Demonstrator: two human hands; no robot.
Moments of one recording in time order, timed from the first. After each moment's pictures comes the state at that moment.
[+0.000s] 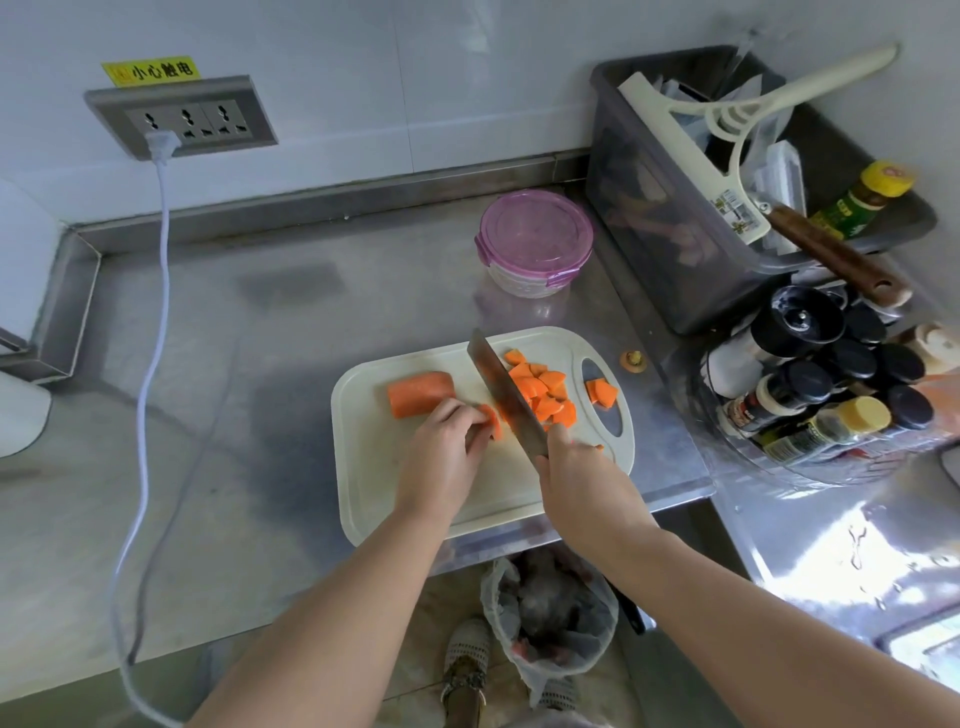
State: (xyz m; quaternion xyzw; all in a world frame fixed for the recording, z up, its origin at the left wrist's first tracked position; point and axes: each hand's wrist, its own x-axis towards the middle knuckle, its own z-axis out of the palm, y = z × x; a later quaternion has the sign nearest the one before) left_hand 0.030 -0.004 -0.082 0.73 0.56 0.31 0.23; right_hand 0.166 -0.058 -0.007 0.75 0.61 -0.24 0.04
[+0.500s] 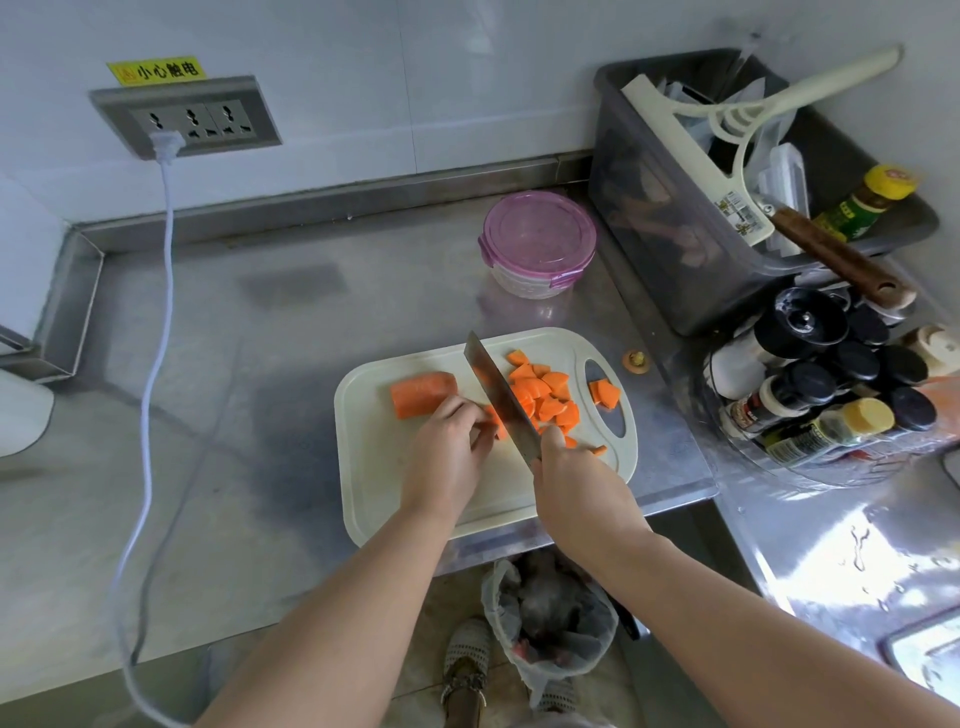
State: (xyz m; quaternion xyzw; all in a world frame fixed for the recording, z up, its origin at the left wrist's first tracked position) left_hand 0.031 -0.001 -0.081 0.73 0.56 0.31 0.25; right_hand 0.159 -0.058 -0.003 0.73 0.63 -0.26 0.02
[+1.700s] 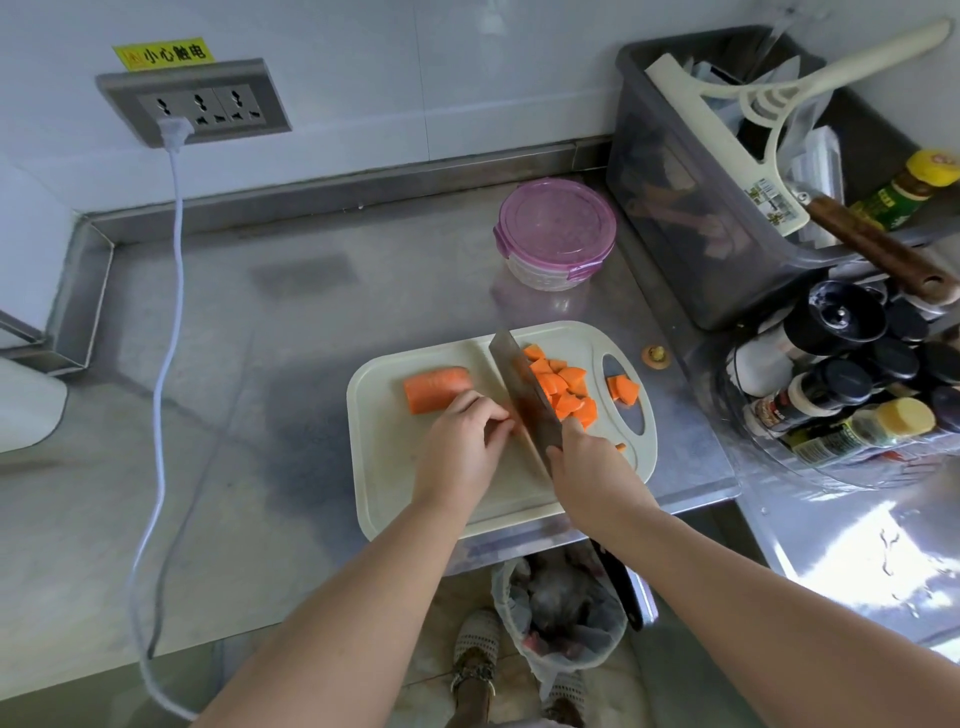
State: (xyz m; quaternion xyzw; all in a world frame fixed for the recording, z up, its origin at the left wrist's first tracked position) left_hand 0.028 0.003 -0.085 0.74 0.56 0.31 0.23; right_hand 0.161 -0.037 -0.027 0.74 0.63 -0.22 0.11
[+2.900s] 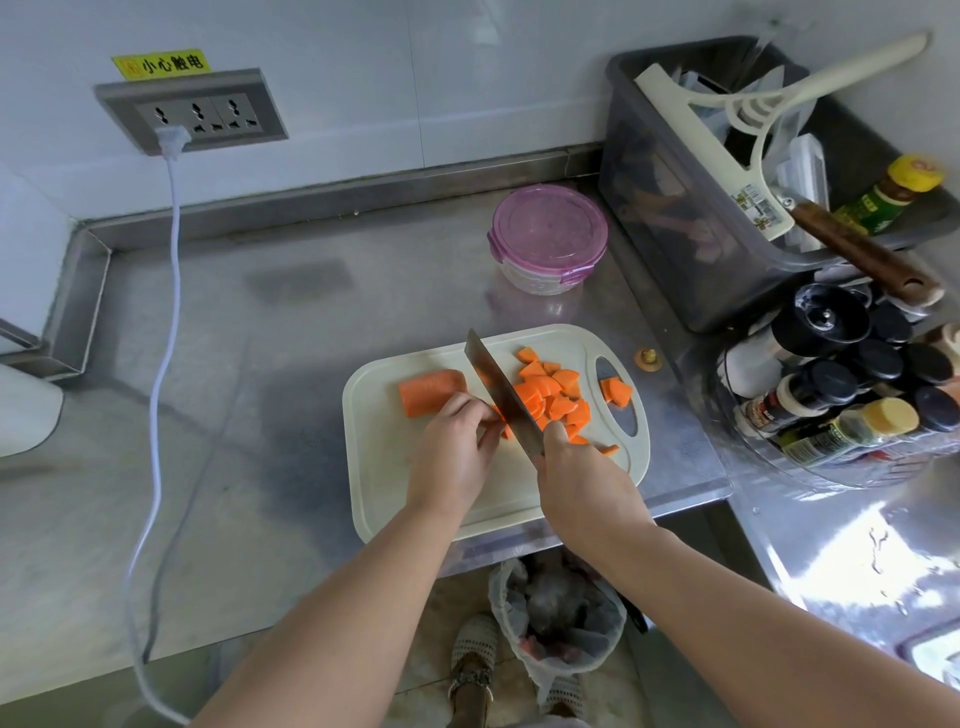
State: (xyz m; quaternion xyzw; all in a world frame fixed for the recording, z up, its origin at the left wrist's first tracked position) left_hand 0.028 0.002 -0.080 0.72 0.57 0.30 0.25; right_hand 0.155 -0.050 -0.002 0.72 0.64 -0.26 0.03
